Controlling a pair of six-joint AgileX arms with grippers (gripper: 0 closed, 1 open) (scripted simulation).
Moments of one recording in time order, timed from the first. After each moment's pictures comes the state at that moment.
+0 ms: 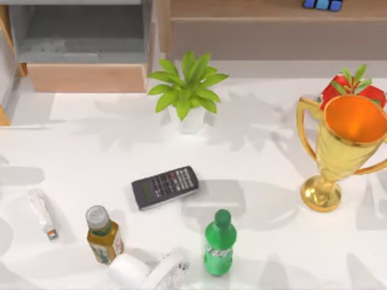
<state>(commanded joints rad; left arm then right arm) 0.54 2.12 0.73 1.36 0.58 1.58 0.00 0.00 0.00 0.00 0.00 0.00</state>
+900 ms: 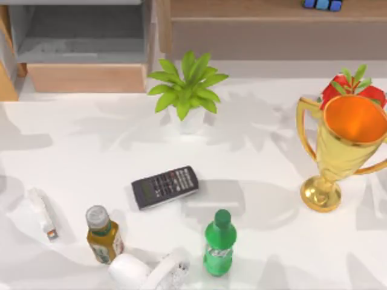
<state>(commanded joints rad) 0.46 2.23 0.97 1.23 0.50 1.57 0.00 0.00 0.00 0.00 0.00 0.00</state>
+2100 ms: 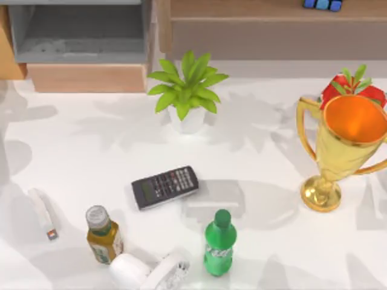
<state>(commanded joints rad) 0.39 2.36 1.25 1.08 0.43 1.57 0.00 0.00 0.00 0.00 0.00 0.00</state>
